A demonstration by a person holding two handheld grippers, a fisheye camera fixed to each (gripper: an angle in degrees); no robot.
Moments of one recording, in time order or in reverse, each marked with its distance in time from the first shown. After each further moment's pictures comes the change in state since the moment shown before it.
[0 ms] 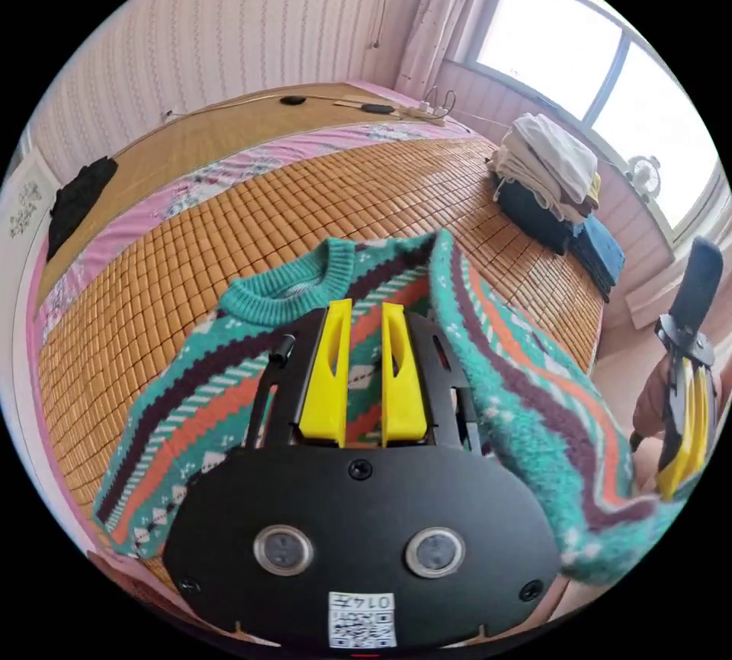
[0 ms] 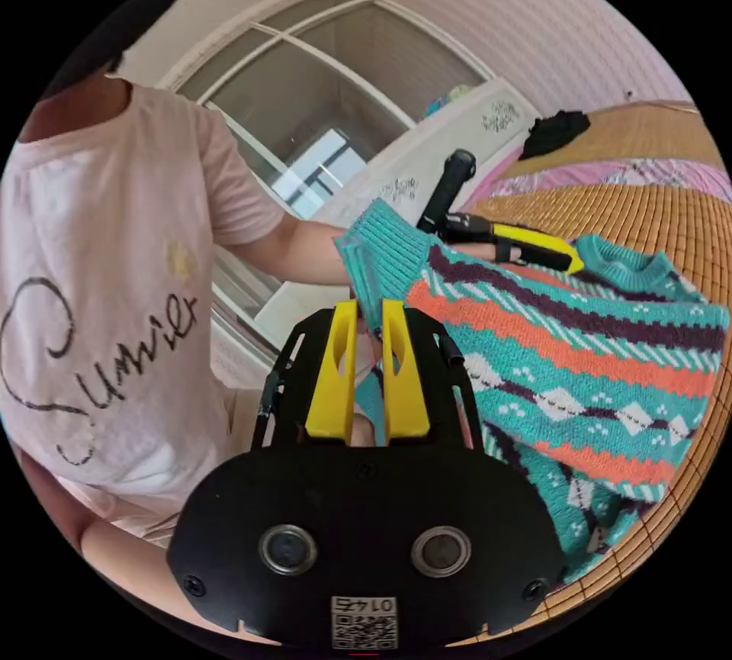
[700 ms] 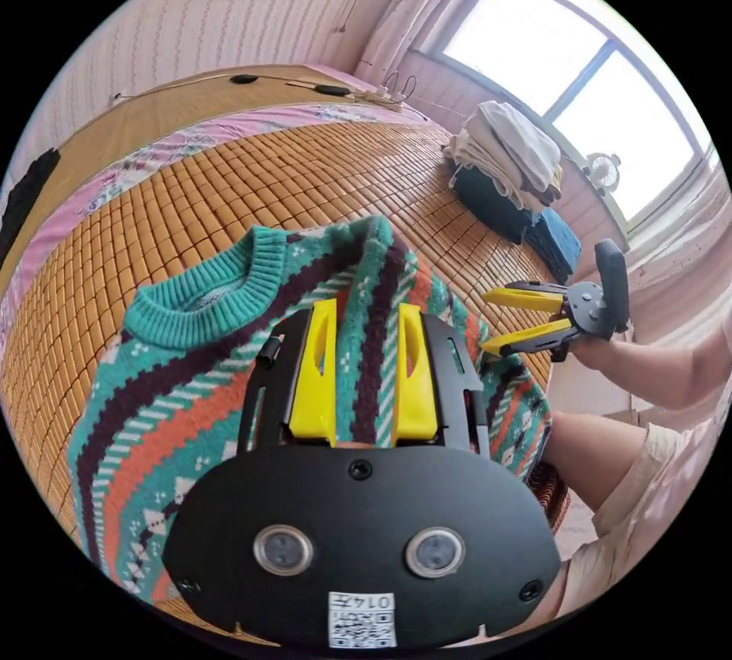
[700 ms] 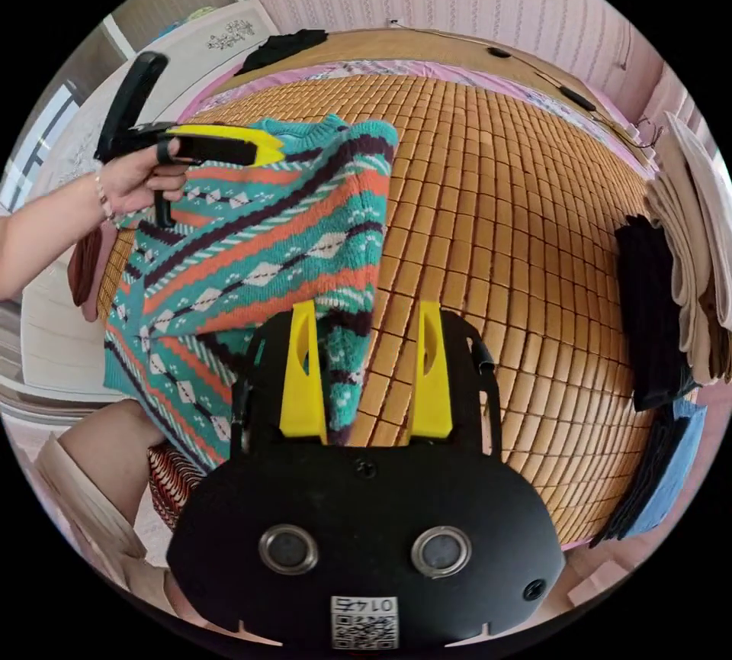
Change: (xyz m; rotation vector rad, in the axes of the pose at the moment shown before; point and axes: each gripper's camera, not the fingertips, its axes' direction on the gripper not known) left arm 0.003 -0.054 0.007 -0.030 0.245 0.087; right arm 0.120 0.046 0.042 -0.264 1.045 0.399
